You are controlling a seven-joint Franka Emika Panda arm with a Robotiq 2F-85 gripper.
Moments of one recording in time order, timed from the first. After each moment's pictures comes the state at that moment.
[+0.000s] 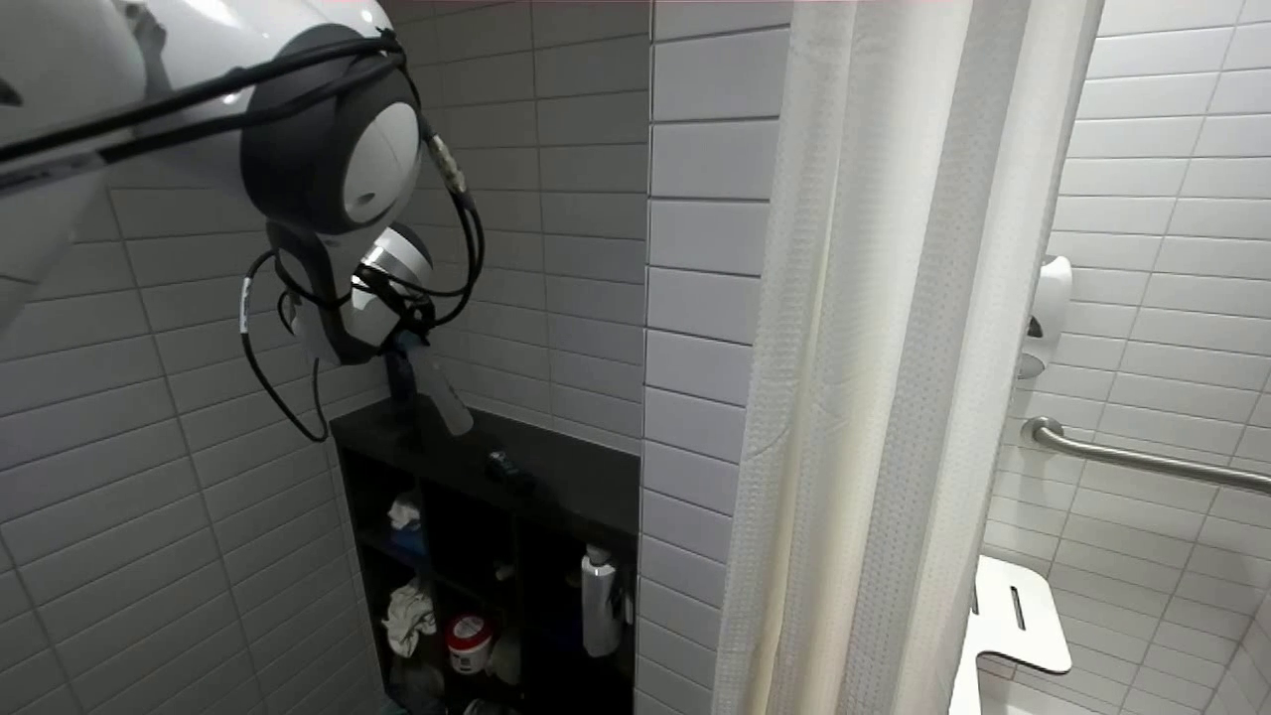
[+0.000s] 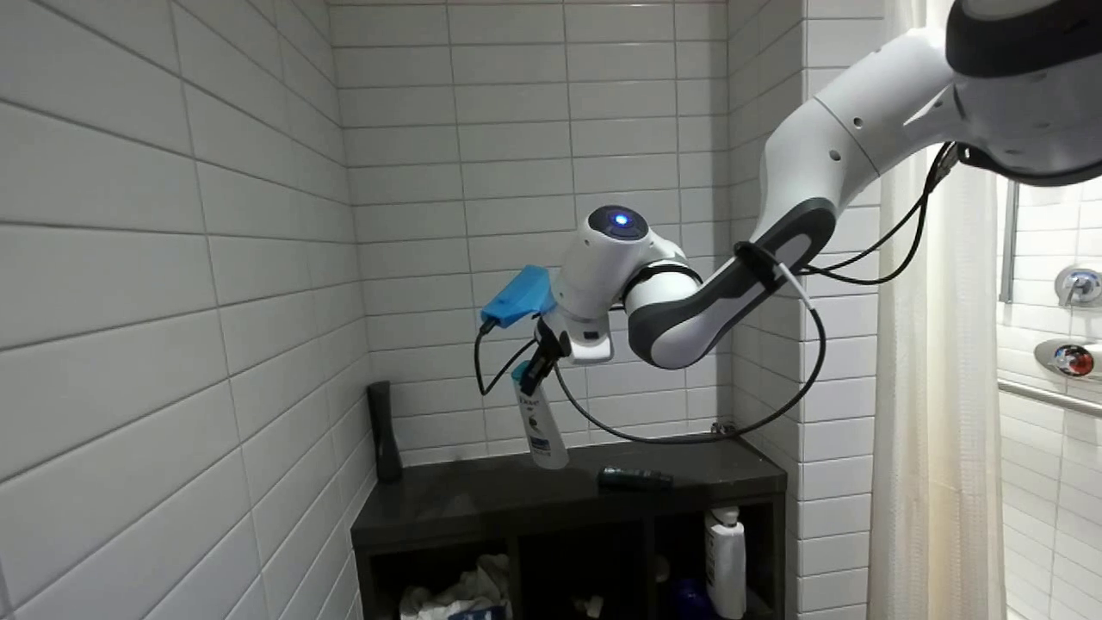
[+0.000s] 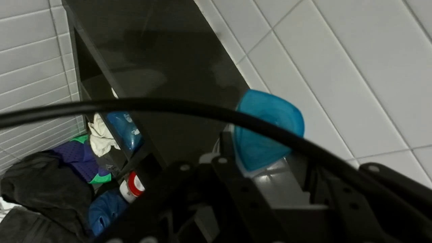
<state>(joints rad) -0.60 0.70 0.87 -1.77 -1.53 2.77 -2.60</state>
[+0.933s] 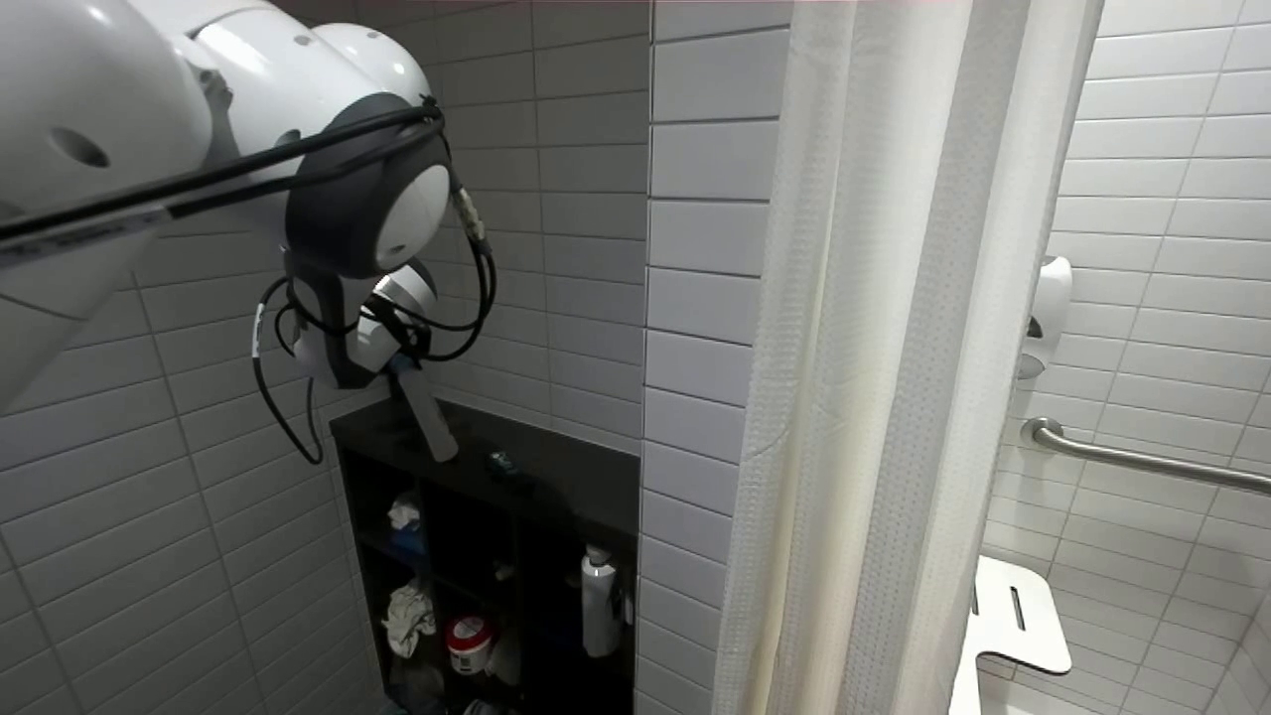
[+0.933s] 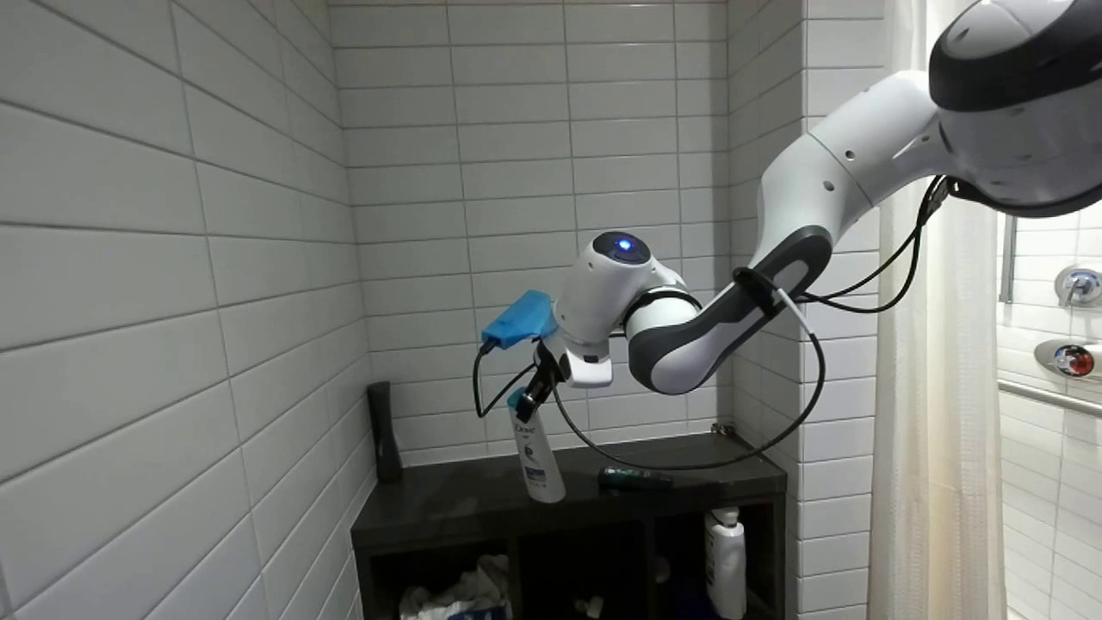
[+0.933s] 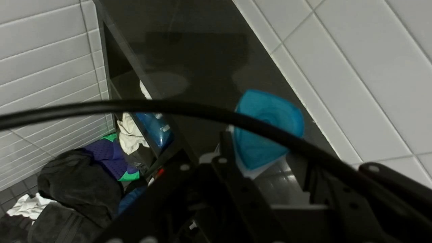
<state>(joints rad) -0.60 0.79 0.89 -1.77 -1.53 2.79 -2.60</state>
